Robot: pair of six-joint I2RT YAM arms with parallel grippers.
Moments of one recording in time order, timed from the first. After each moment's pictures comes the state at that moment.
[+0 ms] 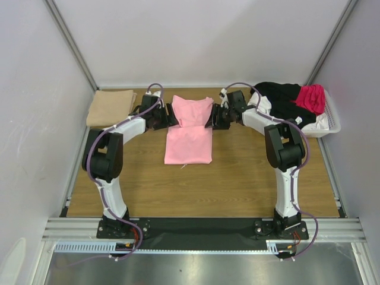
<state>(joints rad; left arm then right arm) -0.25 1.92 1.29 -0.14 0.20 -0.43 0.35 2.14 1.57 -0.26 -0.45 0.44</state>
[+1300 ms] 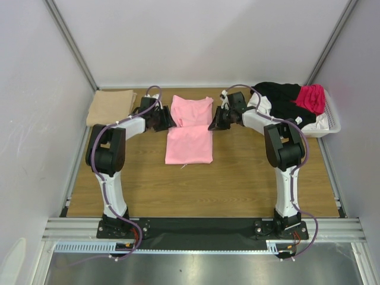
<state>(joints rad) -0.21 2.01 1.31 -0.10 0.26 -0.45 0.34 2.17 1.56 -0.24 -0.48 0.46</state>
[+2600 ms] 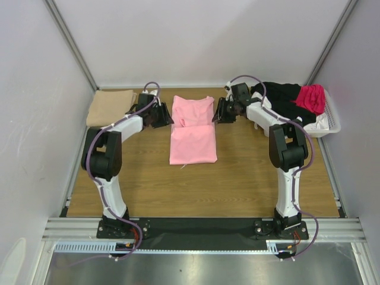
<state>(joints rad) -0.21 1.95 1.31 -0.15 0.24 -0.42 0.31 2.13 1.66 -0.39 -0.38 0.41</state>
